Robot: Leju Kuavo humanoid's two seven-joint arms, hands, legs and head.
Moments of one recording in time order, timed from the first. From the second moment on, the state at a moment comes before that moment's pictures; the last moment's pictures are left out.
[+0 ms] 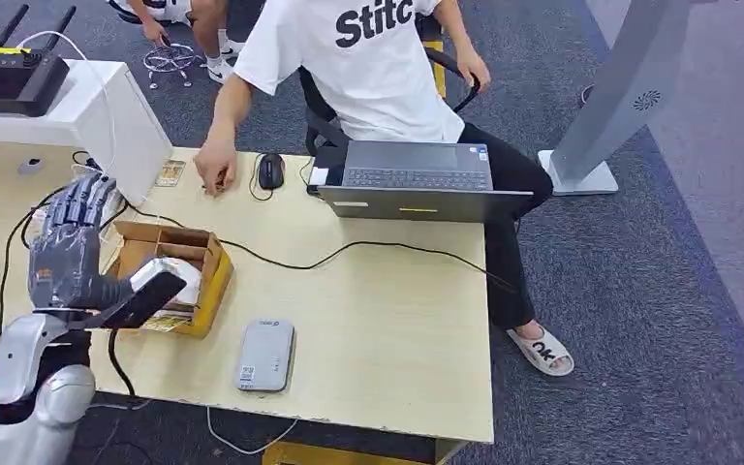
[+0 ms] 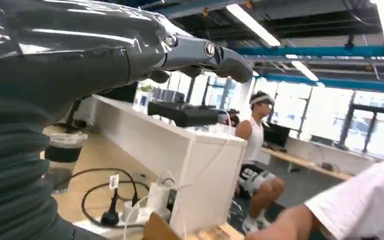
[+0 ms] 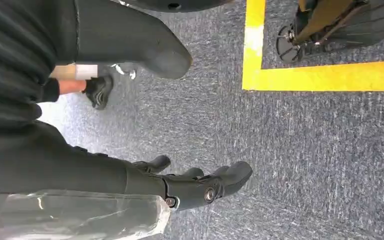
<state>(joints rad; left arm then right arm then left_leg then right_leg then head) -0.13 0.28 -0.10 -1.51 -0.98 0.10 -0.05 -0.05 0.06 0.84 -0.13 -0.69 -0.51 0.02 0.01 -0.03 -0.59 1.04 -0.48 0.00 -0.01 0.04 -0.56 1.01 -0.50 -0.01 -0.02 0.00</state>
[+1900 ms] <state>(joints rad) 0.16 0.28 -0.10 -1.46 -1.18 0.21 0.07 -0.04 0.06 0.90 -0.12 -0.75 -0.52 0.03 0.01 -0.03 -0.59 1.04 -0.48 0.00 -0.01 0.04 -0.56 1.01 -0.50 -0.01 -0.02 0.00</state>
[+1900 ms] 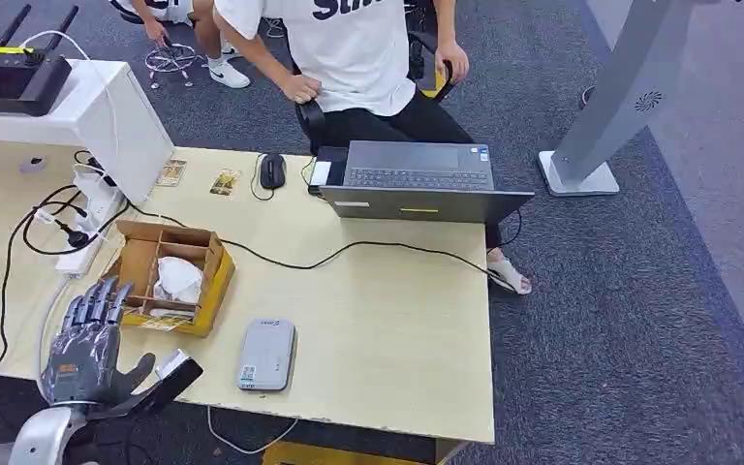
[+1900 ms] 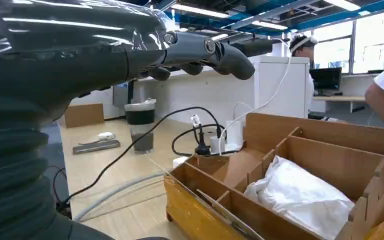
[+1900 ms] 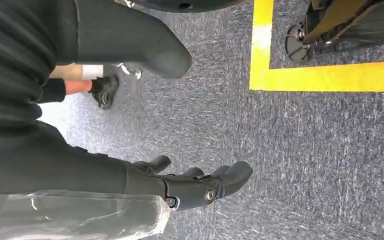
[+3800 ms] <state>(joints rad) 0.06 0.24 -0.06 -1.27 -1.25 0.24 0.00 -0.05 0.06 0.96 -0.12 -0.74 -0.51 0.04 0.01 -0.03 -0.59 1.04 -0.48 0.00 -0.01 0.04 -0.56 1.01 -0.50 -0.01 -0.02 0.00</state>
